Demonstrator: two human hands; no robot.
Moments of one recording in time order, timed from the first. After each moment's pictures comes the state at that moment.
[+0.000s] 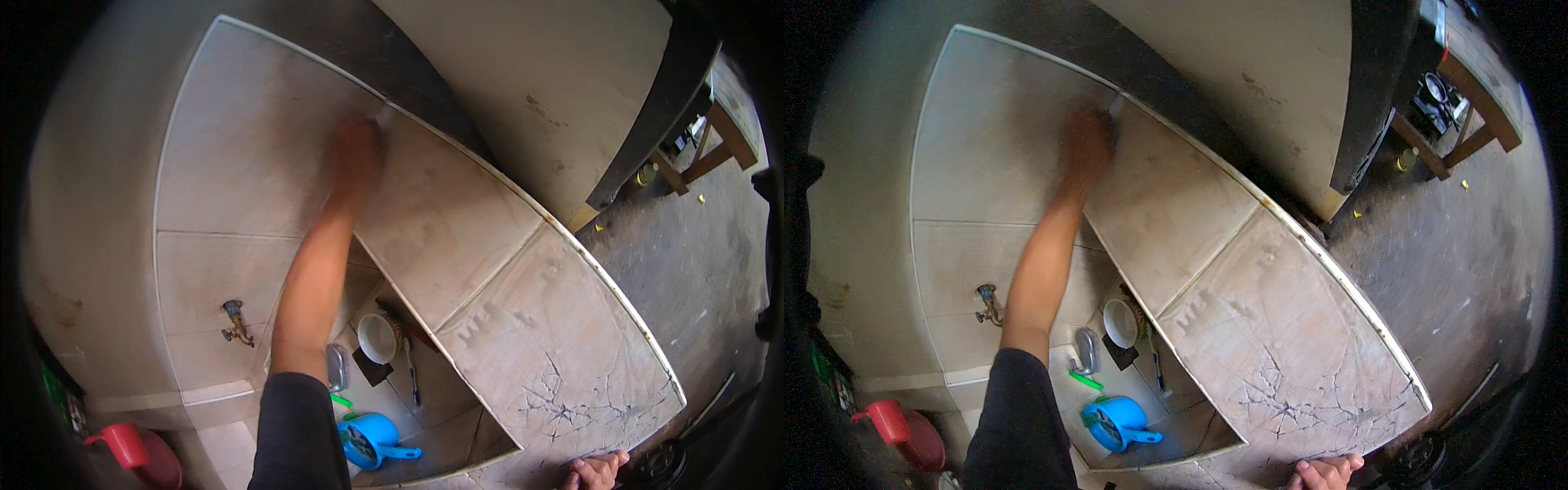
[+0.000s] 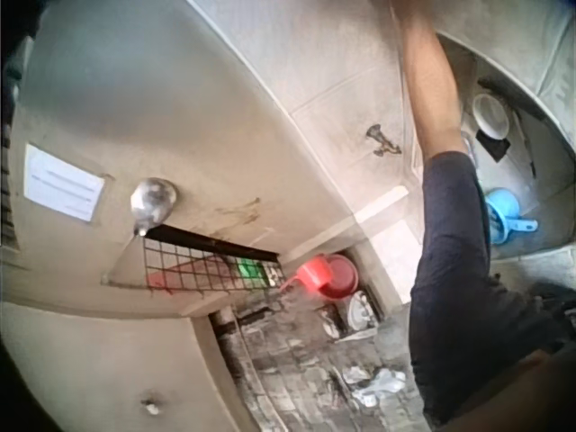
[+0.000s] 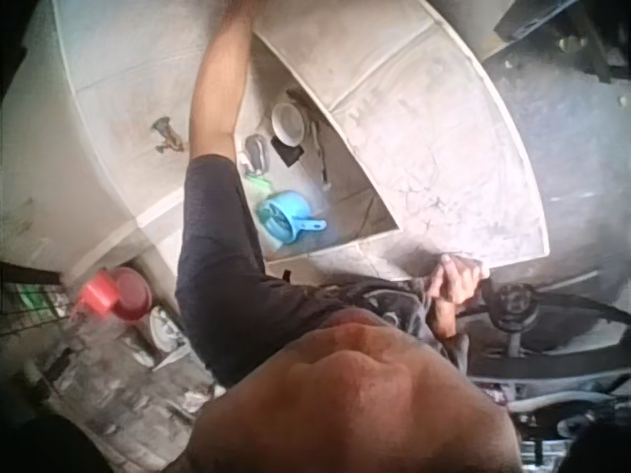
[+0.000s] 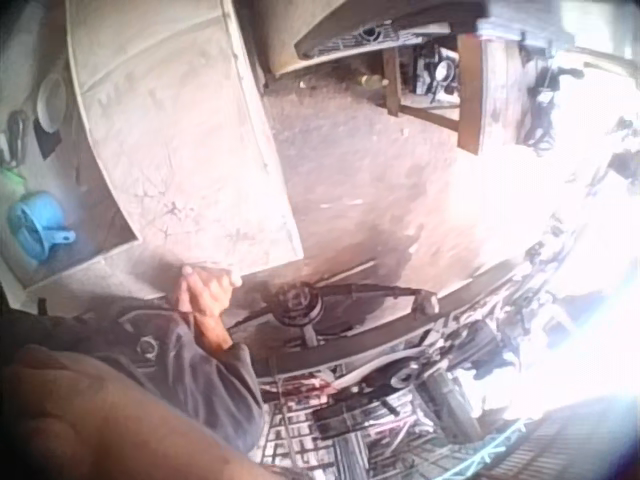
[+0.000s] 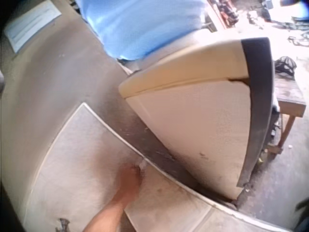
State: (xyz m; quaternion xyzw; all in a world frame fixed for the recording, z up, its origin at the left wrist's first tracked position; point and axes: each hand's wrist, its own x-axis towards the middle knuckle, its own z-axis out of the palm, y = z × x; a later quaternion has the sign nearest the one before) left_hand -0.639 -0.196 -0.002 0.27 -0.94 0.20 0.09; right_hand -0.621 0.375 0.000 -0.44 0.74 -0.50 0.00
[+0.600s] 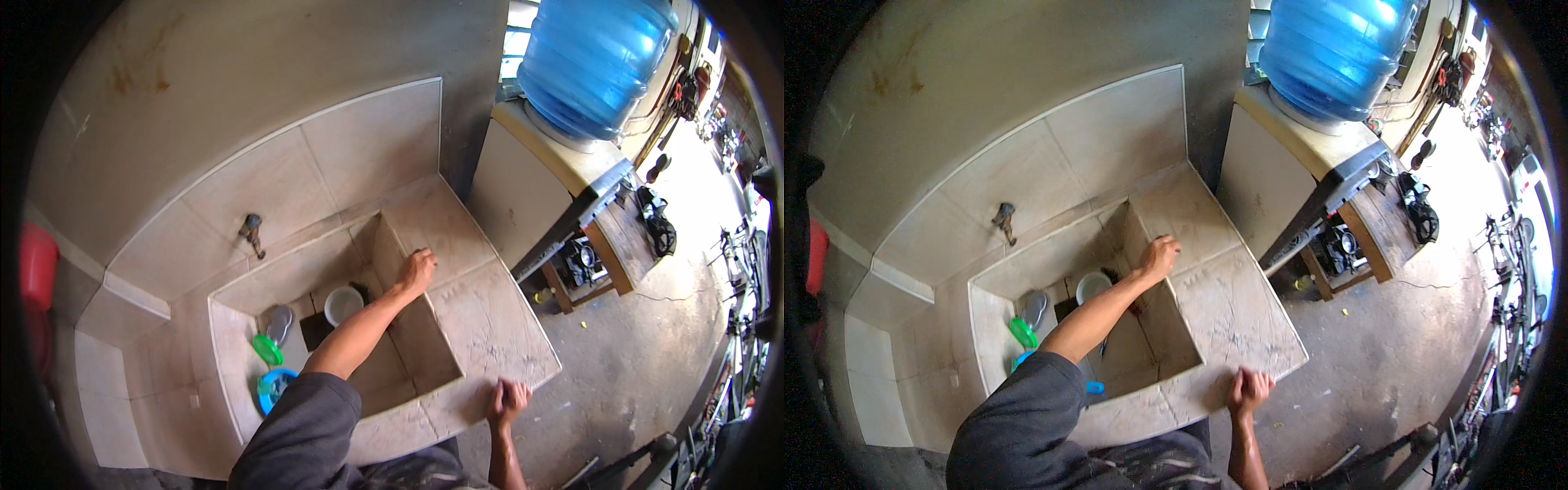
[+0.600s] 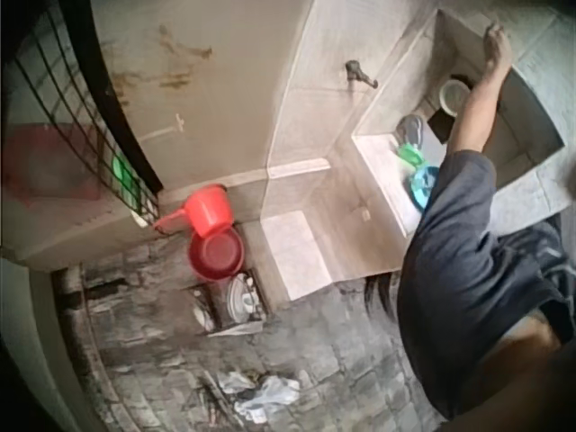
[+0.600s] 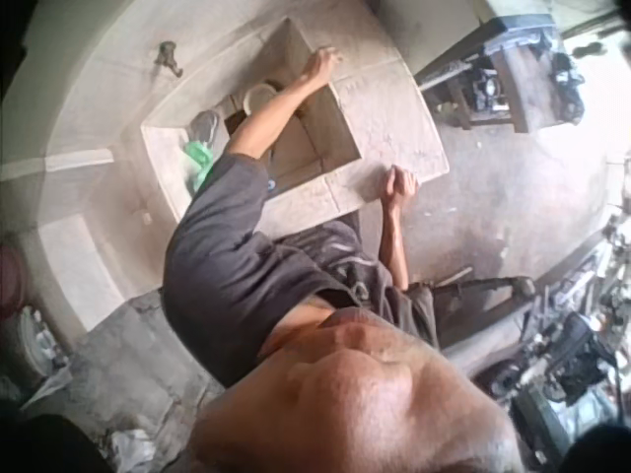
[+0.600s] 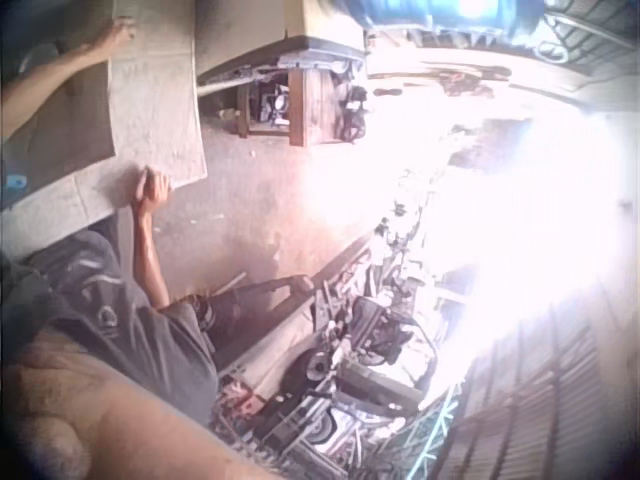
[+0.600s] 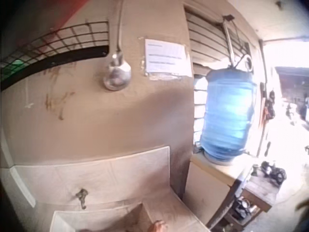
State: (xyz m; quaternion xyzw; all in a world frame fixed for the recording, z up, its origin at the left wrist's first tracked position) left_hand -0.534 0.003 -0.010 0.28 -0.91 -0.17 0.25; right_hand -0.602 0.366 -0.002 -0.39 0.80 -0.45 -0.08
